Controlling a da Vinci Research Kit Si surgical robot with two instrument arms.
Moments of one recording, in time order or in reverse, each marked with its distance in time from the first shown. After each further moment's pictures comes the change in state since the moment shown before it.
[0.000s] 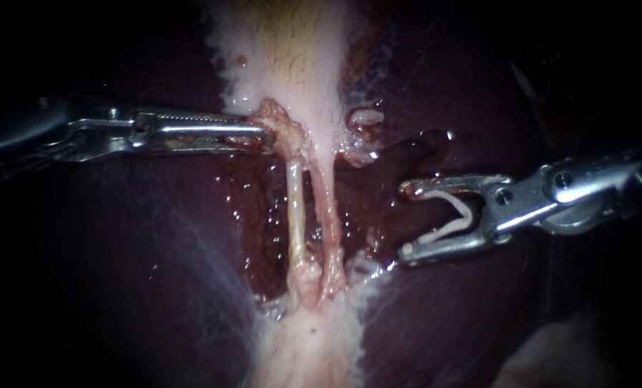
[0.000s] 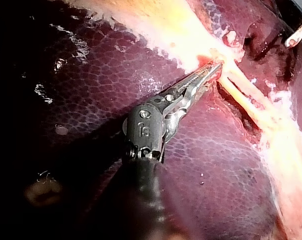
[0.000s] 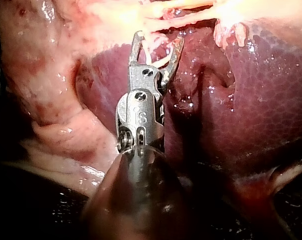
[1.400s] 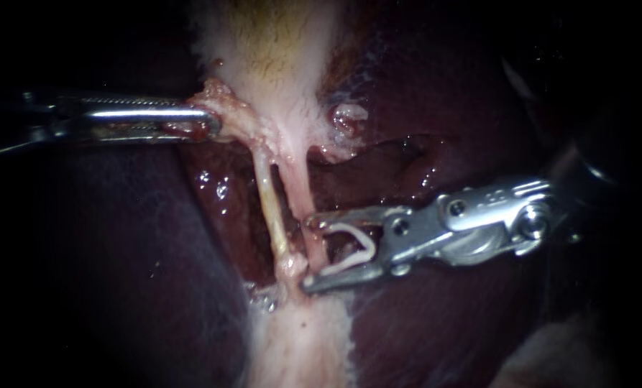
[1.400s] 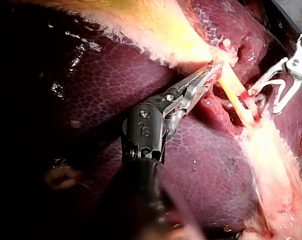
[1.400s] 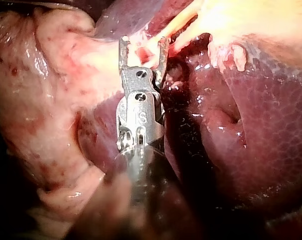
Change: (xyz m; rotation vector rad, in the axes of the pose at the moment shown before) right arm 0.002 -0.001 0.013 0.115 -0.002 0.104; left arm 0.007 0.006 -0.008 -0.013 0.035 0.001
